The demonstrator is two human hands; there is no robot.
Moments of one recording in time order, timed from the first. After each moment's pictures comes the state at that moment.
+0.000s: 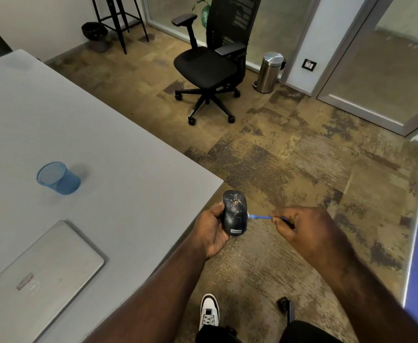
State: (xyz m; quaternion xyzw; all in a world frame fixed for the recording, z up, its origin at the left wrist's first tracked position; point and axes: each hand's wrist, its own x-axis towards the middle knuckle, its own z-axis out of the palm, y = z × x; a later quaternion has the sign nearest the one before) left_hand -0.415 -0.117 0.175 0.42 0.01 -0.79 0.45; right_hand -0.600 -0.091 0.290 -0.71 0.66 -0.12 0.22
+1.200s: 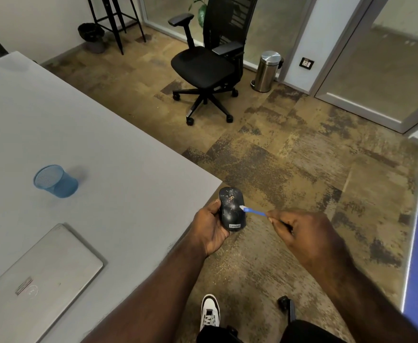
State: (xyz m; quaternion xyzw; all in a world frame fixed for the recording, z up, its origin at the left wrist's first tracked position) left_hand -0.413 -0.127 0.168 0.40 0.02 -0.80 0.45; right_hand -0.597 -0.083 0.296 -0.73 0.63 -0.16 0.21
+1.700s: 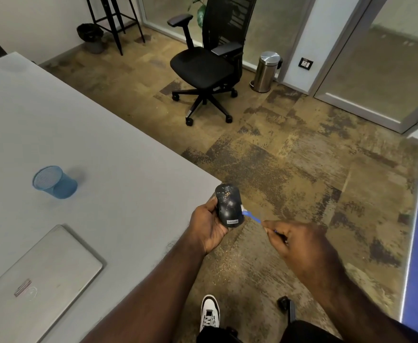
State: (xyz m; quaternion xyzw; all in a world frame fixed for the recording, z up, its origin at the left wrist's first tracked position) left_hand -0.409 -0.133 0.173 0.37 0.06 -0.80 0.47; right_hand -0.593 -0.070 0.281 -0.72 0.64 -0.15 0.22
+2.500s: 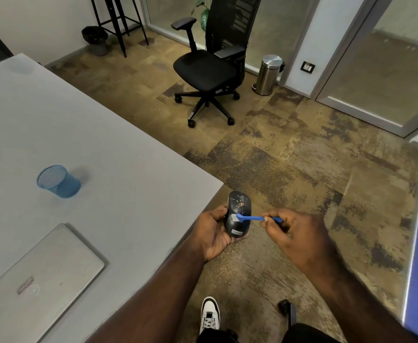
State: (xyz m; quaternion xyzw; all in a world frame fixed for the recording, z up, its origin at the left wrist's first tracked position) left_hand -0.413 -0.115 0.182 0.39 -0.03 -0.83 0.40; right_hand -0.587 -0.079 0.287 -0.69 0.63 -0.24 0.26
